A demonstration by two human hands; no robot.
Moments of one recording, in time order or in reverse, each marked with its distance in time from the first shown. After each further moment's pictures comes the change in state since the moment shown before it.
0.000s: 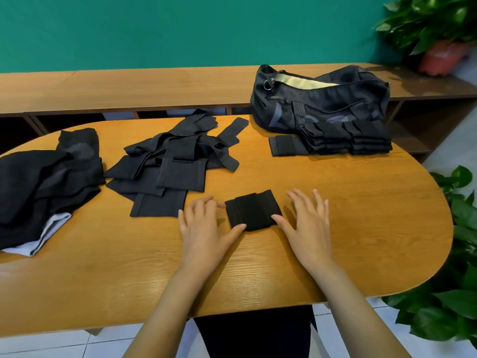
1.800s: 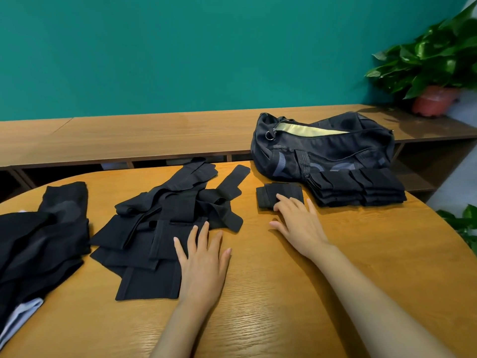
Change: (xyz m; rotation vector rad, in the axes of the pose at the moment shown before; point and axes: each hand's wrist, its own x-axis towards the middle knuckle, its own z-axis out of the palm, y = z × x) left_hand 0.097 -0.040 0.038 0.308 0.023 0.080; right_hand 0.169 0.006 0.023 -0.319 -0.170 -0.234
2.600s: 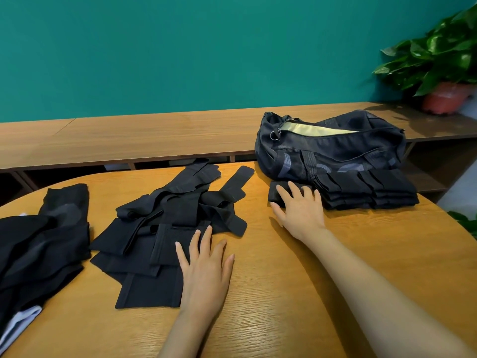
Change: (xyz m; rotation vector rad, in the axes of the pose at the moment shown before) left_hand 0.000 -0.002 0.006 0.012 0.029 0.003; right_hand 0.041 -0.002 -0.001 -0.120 -0.045 0.179
